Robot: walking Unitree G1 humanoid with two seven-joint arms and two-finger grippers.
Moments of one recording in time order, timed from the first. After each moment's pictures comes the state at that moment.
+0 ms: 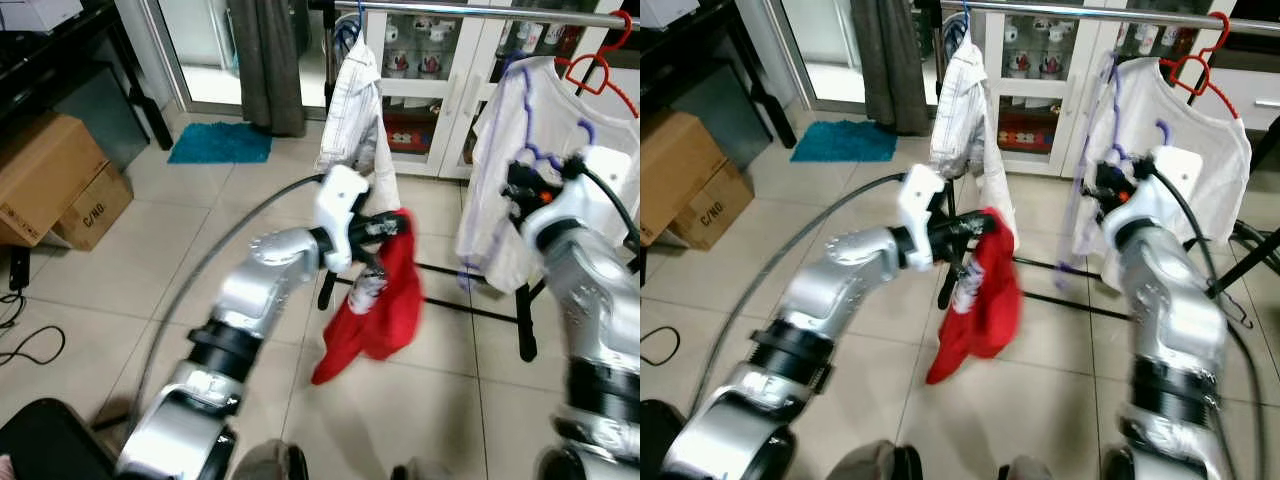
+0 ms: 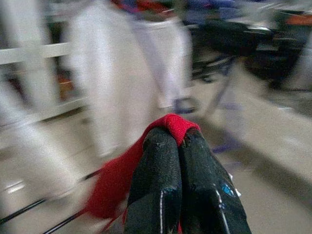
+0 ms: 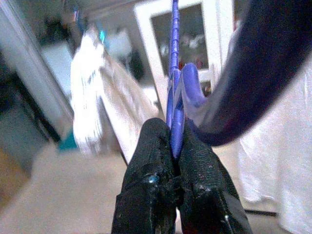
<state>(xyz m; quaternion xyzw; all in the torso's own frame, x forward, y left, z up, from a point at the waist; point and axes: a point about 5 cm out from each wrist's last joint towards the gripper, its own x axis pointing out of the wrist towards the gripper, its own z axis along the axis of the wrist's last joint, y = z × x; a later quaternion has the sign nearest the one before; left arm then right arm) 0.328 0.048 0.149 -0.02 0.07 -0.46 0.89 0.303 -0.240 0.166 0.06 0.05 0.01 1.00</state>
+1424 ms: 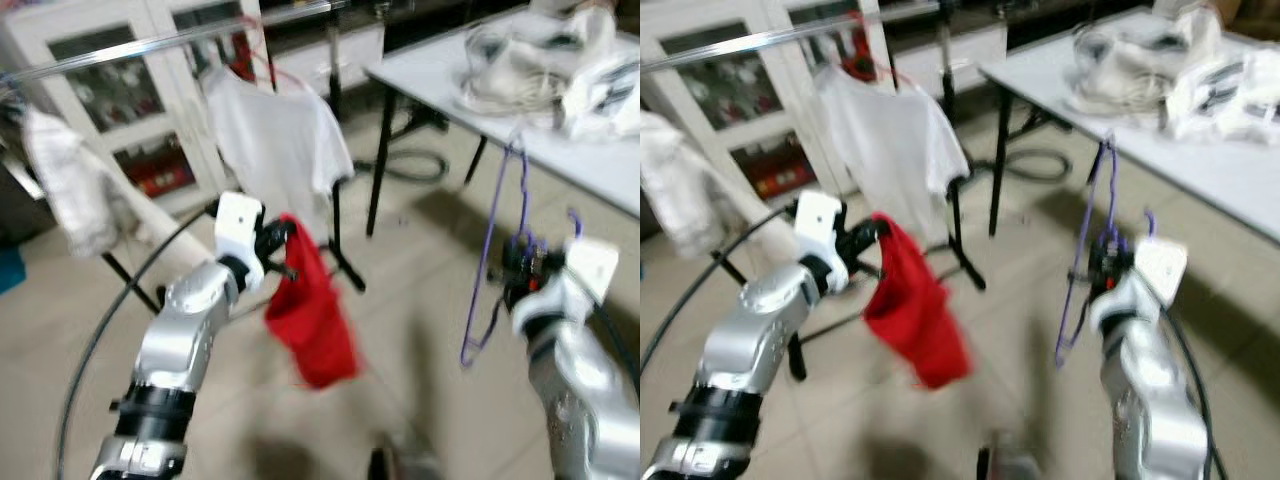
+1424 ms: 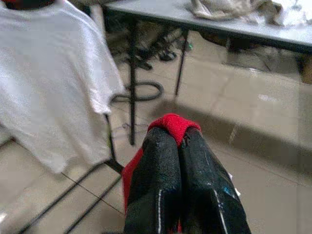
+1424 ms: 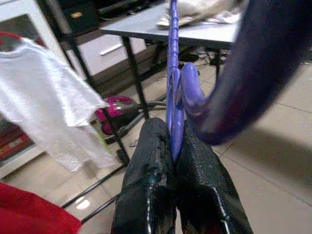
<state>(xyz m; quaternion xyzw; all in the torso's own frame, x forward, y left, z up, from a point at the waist) 0.304 0.126 0.121 -0.02 0.09 -0.25 0.97 0.240 -0.208 0.127 0.07 0.08 -0.06 0.99</state>
